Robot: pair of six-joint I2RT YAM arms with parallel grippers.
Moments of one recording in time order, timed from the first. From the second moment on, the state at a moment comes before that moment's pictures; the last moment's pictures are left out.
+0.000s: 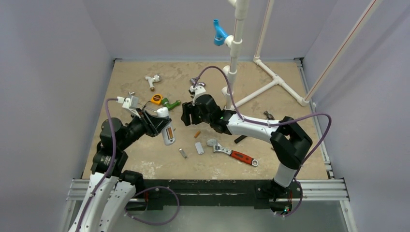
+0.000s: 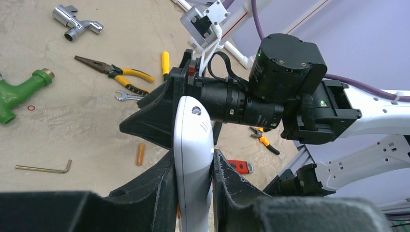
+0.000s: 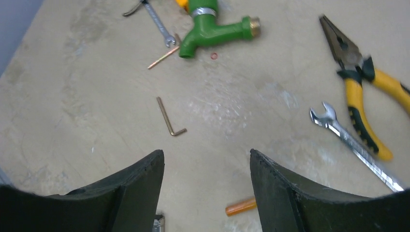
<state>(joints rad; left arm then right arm) -0.22 0.50 0.66 -0.27 0.48 -0.60 0.88 1.75 1.14 0.14 0.04 0.39</state>
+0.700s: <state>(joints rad) -0.22 0.50 0.66 -0.27 0.47 -0.61 0.92 1.95 1.34 -0.46 0.25 1.12</state>
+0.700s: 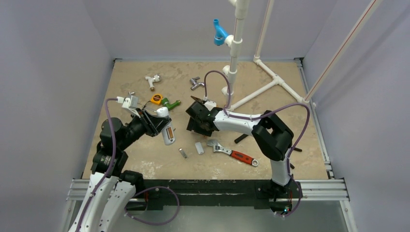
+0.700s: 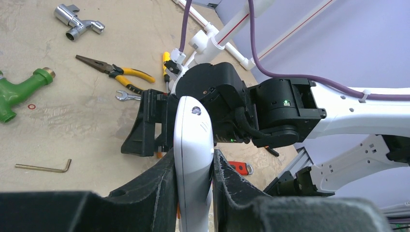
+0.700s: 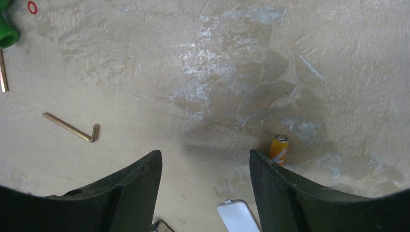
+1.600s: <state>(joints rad) -0.22 0.53 0.66 -0.27 0.47 -0.62 0.93 1.86 1.34 -0.67 0.46 1.11</state>
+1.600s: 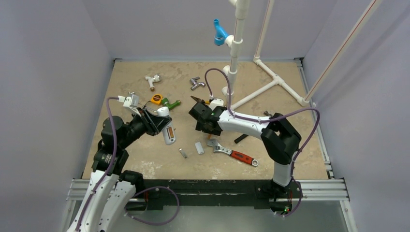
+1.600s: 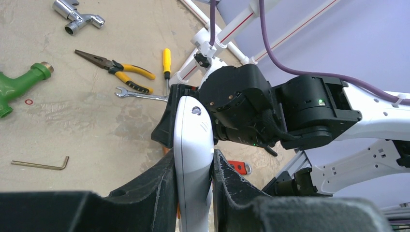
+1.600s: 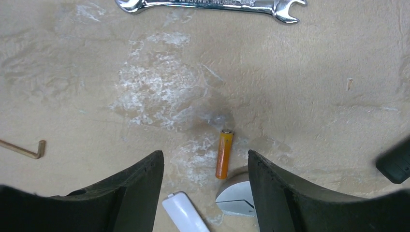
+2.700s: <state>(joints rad) -0.22 0.53 0.66 -0.27 0.47 -0.62 0.91 1.97 1.34 -0.46 0.30 0.82</state>
